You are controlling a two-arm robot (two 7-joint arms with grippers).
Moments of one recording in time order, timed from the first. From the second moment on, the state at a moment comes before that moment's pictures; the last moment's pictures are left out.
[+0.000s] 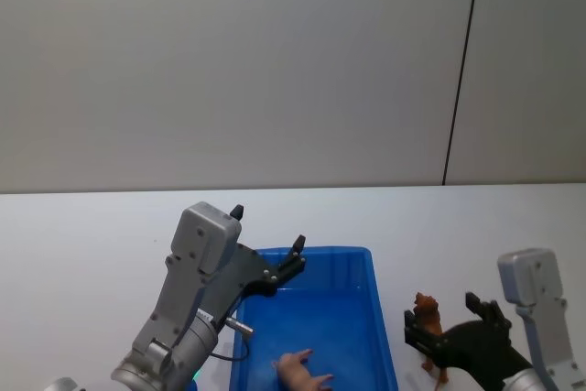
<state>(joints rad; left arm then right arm) -0.24 0.38 0.45 -1.63 -0.20 0.01 -0.01 0.02 0.23 -0.30 -1.72 0.22 0.31 0.00</state>
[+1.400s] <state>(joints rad) -0.24 0.38 0.45 -1.63 -0.20 0.01 -0.01 0.03 0.20 -0.30 -1.60 0.21 0.22 0.03</state>
